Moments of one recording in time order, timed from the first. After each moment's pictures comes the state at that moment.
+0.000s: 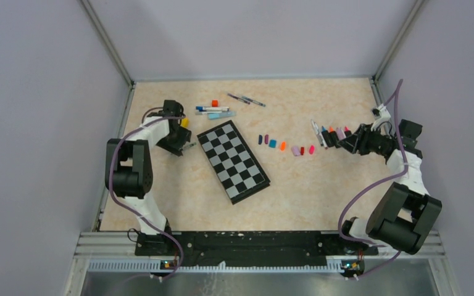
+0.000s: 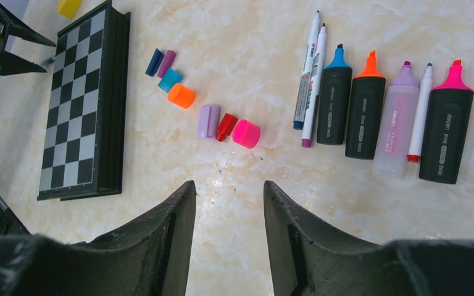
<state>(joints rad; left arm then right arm) -0.07 1.79 1.20 -0.67 -0.17 -1.21 -0.49 1.30 0.82 -0.36 -1.00 -0.23</state>
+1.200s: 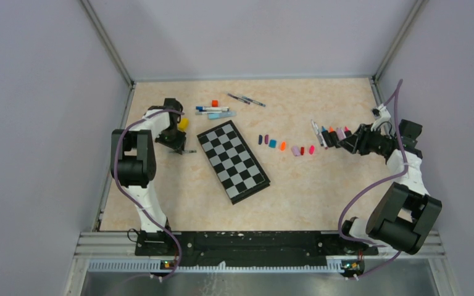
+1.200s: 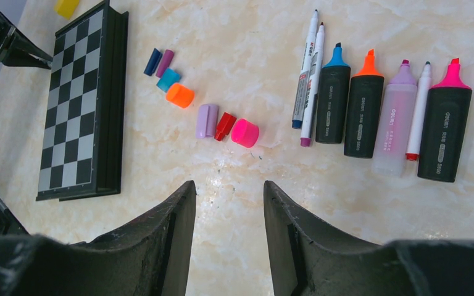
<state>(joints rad) -0.04 1.95 1.37 -0.85 -0.20 -1.23 -0.49 1.30 0.82 -0.37 -1.00 -0.23</state>
